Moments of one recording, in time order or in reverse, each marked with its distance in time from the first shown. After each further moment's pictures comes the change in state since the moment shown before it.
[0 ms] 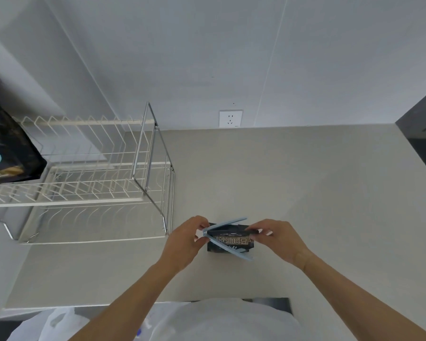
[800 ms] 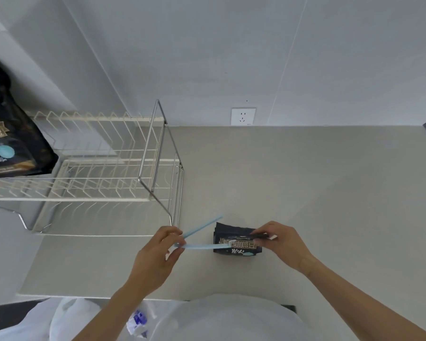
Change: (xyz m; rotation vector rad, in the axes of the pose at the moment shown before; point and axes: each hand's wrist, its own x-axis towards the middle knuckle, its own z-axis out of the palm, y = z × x) left_hand -0.054 -0.027 -0.045 0.165 0.156 0.068; right_hand 0.015 0.007 0.007 0.072 -0.040 -0.023
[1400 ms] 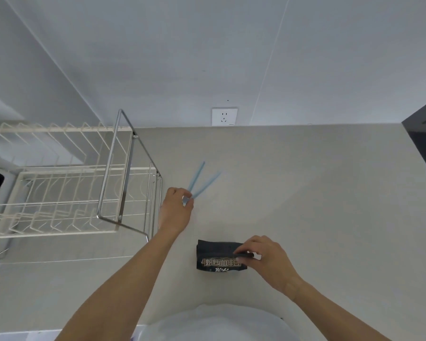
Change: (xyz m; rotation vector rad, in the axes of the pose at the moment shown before) left_hand 0.170 0.013 0.071 -0.158 0.045 -0.392; right_hand -0.002 -0.003 0.002 -0.189 -0.004 -0.017
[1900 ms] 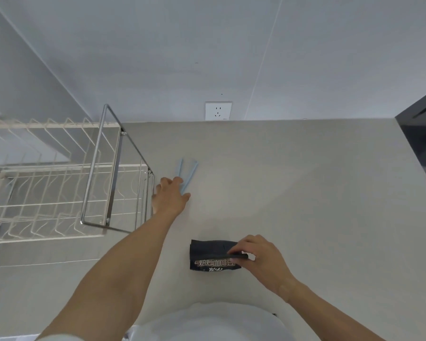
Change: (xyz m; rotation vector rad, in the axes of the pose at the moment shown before) left_hand 0.048 -0.015 0.022 0.397 -0.190 -0.098; right_hand -0.003 -0.002 0.002 -0.016 0.016 -0.004
